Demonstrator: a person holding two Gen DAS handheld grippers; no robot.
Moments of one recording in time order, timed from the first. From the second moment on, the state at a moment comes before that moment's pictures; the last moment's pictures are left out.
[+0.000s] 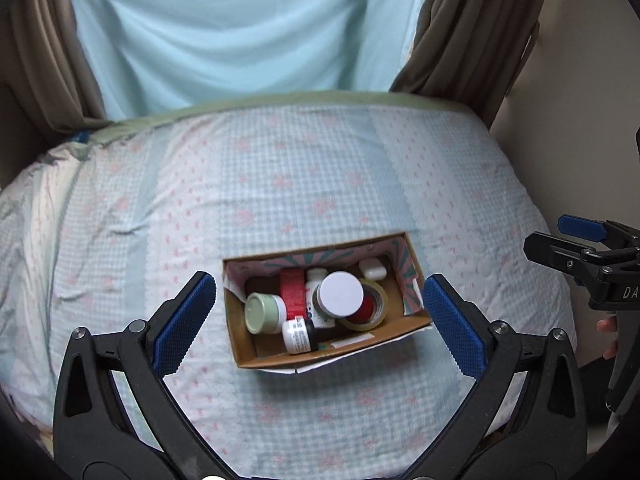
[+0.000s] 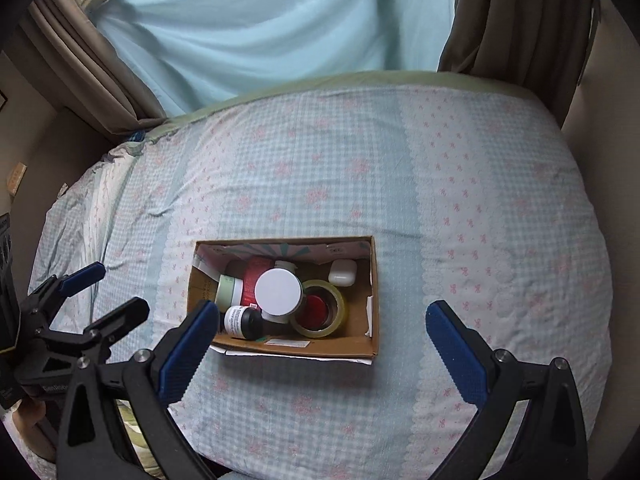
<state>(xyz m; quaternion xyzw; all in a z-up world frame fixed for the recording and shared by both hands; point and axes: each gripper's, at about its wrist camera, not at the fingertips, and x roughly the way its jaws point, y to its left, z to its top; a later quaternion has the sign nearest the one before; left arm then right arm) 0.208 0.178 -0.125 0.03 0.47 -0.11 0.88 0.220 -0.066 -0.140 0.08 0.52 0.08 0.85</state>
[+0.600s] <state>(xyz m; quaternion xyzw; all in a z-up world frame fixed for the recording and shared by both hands) 0.067 0.146 0.019 0.00 0.28 -0.07 0.96 0.089 -0.104 0.010 0.02 0.34 0.01 0.94</state>
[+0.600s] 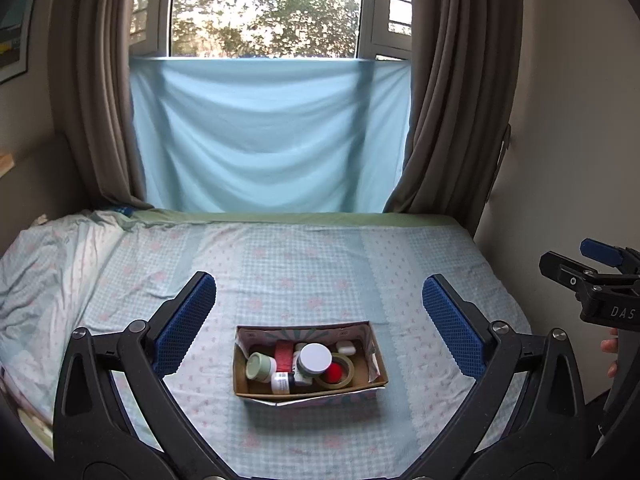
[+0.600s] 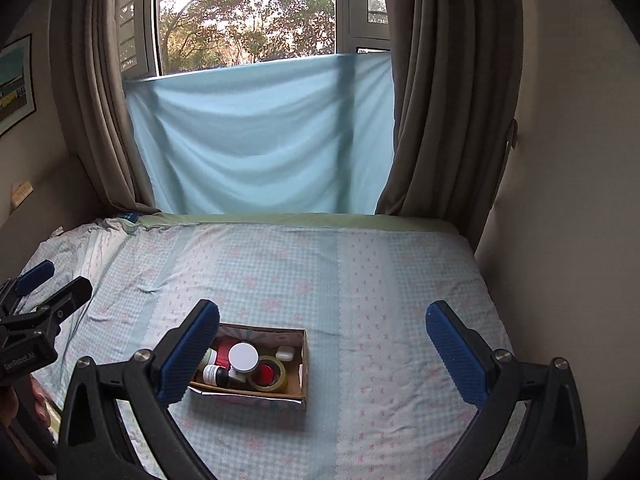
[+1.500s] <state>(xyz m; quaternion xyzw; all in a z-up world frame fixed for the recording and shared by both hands) 0.024 0.115 0.031 0.02 0.26 -0.05 0.96 0.054 -0.115 0.015 0.02 0.30 0.00 0.95</state>
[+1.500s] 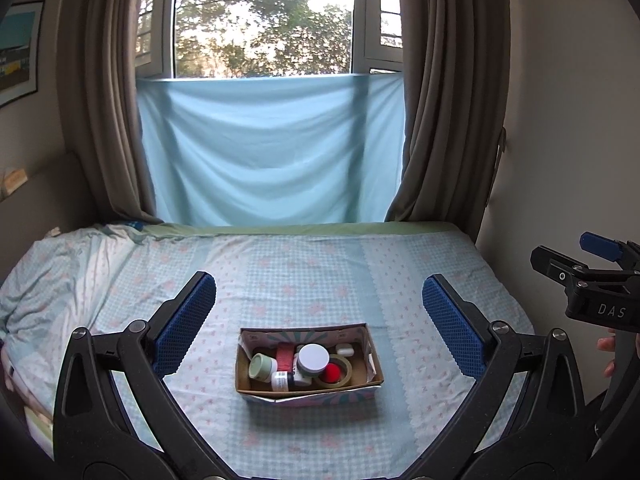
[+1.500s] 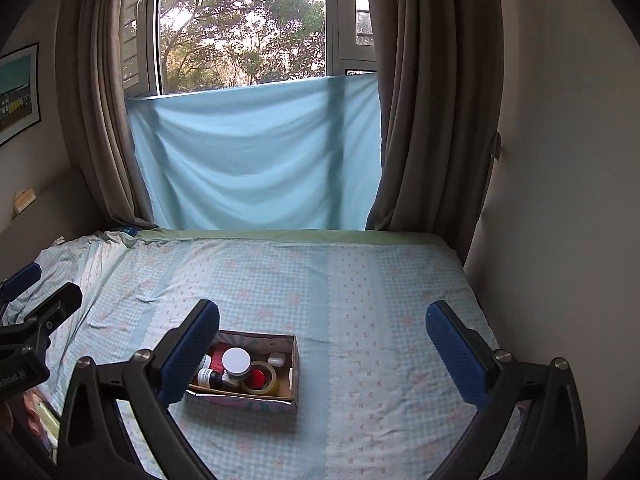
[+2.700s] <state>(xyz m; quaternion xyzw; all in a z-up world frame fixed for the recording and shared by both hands) 0.018 0.112 0.025 0.04 0.24 -0.05 0.97 0.050 -0.109 0.014 0.02 0.30 -0.02 0.95</state>
